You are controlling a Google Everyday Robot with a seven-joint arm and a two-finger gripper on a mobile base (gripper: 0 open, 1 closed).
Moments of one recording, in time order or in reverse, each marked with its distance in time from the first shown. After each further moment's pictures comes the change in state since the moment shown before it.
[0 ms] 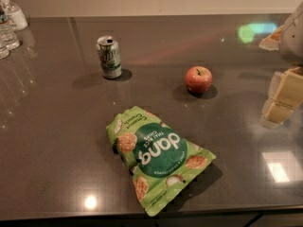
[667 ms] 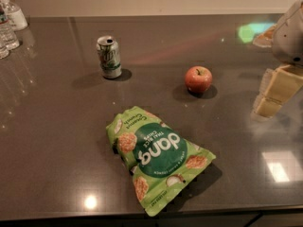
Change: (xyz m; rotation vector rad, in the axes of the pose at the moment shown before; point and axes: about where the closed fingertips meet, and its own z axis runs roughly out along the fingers) arm -0.008 -0.015 0.012 0.025 -0.047 -0.007
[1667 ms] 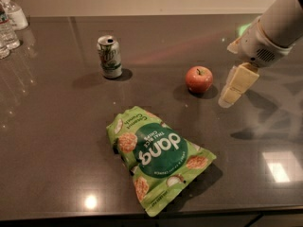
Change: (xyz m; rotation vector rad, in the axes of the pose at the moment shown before) arm -0.020 -0.059 0.083 -0.051 -0.125 0.073
